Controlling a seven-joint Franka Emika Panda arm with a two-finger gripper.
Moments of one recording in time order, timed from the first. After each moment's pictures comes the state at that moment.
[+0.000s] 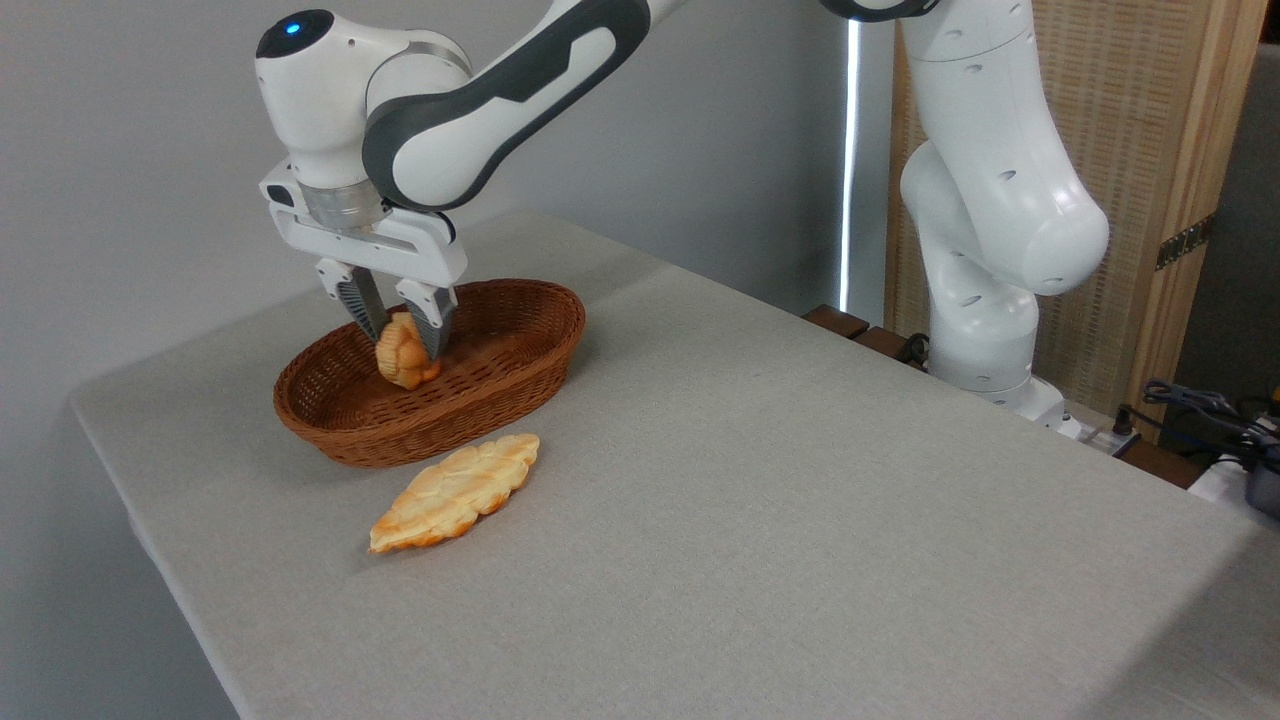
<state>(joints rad) -0.37 0.27 -0.23 -1.73 -0.23 2.02 -0.18</state>
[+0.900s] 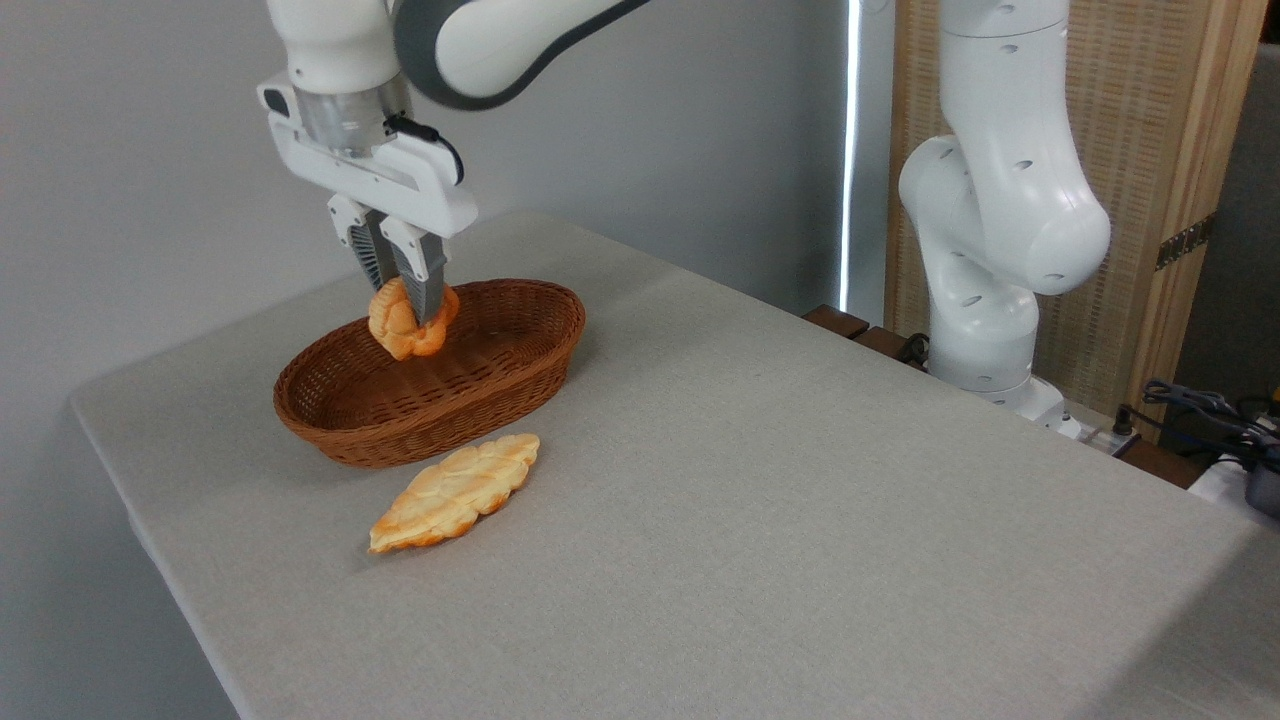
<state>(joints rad) -0.34 0.07 -0.06 -1.72 -0.23 1.83 0.18</state>
